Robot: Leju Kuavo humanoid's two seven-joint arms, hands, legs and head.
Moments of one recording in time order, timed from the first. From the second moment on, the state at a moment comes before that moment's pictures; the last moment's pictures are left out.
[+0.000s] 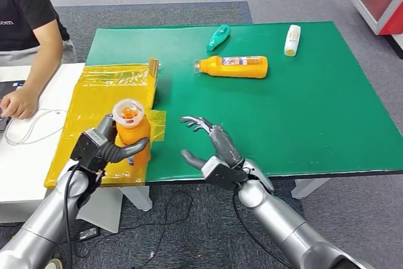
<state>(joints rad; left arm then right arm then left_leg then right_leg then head) -0.41 0.18 -0.43 -1.22 -0.05 -0.08 -0.52 -0.48 0.03 0.67 -1.04 0.12 -0.25 -0.70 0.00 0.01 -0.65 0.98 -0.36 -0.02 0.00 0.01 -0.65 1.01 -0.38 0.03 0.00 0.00</state>
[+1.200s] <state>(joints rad) -0.67 0.17 -0.52 -0.79 -0.43 0.09 -0.56 -0.41 0.06 0.57 -1.00 0.09 -0.22 -0.70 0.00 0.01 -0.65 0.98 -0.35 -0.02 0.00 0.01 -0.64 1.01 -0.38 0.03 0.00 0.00</state>
